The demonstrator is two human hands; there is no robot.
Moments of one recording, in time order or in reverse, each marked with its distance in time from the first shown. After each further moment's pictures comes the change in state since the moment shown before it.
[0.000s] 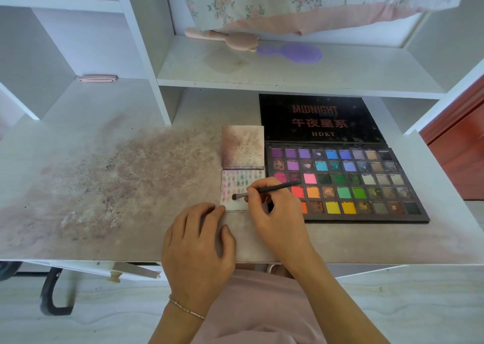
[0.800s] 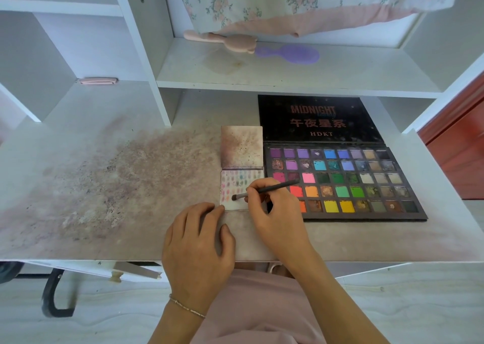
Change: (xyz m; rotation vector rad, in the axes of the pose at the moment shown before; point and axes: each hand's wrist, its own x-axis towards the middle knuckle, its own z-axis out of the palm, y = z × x) left_hand 0.001 0.001 -0.002 0.004 -0.005 -0.001; right_hand 0.000 0.002 0.000 0.003 0.009 -0.021
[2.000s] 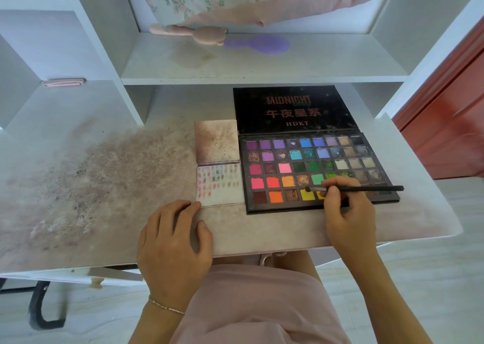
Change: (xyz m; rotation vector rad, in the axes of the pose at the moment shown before) left_hand -0.004 -0.005 0.010 0.042 0.077 0.037; right_hand -0.030 0.052 -0.094 -0.063 0.385 0.062
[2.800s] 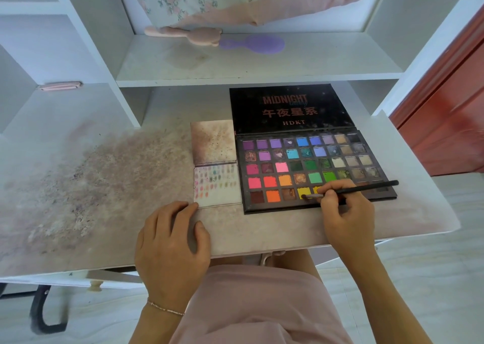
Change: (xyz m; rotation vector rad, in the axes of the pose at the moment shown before) left_hand 0.000 0.000 -0.001 -0.009 0.003 0.006; right_hand -0.002 -0.002 -0.001 0.007 0.024 0.024
